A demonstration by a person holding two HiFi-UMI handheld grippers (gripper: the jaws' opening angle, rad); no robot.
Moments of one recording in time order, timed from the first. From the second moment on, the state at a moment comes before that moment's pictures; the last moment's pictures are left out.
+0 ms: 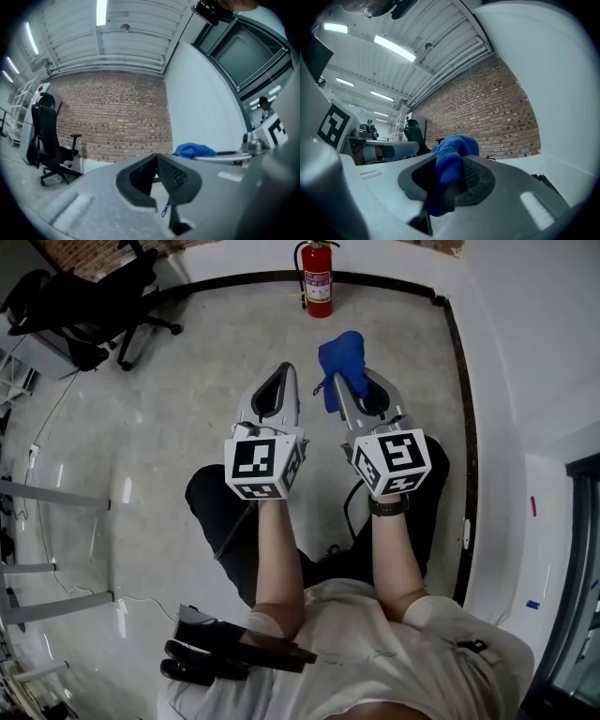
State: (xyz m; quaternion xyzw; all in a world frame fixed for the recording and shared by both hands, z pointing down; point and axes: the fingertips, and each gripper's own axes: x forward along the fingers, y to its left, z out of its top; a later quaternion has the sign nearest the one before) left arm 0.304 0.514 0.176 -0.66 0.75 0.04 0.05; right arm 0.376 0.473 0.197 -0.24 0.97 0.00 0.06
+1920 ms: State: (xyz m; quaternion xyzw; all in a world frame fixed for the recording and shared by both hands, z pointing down) left arm 0.023 0.120 0.206 -0.72 0.69 0.03 0.01; right arm 0.122 0.079 0.241 -0.34 0.94 -0.02 0.01
